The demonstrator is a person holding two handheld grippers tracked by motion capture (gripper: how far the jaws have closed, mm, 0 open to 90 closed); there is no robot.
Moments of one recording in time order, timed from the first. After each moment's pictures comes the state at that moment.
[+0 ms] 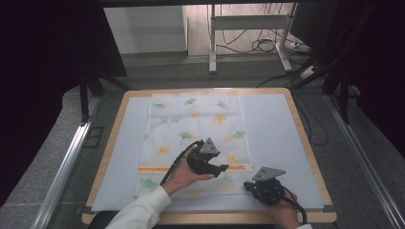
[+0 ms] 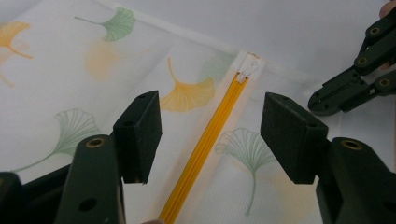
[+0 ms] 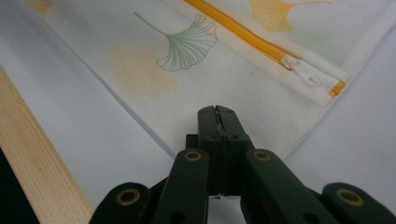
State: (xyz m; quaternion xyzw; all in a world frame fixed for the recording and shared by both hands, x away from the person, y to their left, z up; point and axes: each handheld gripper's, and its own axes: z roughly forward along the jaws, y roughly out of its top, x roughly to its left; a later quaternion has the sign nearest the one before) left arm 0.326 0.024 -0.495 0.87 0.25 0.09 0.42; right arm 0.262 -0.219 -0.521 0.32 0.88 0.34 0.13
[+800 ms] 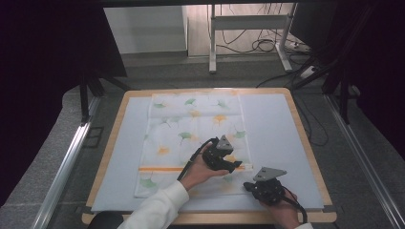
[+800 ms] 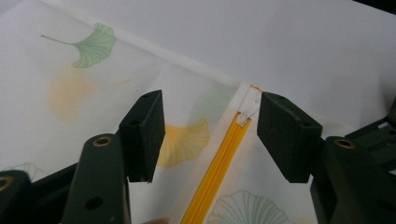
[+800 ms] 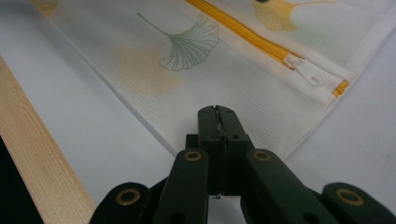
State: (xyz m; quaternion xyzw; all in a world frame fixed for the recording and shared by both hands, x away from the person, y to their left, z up) left arm 0.347 -0.020 -0.507 0.86 0.26 0.08 0.43; right arm 0.262 -0.222 -0.522 0.32 0.88 0.34 0.12
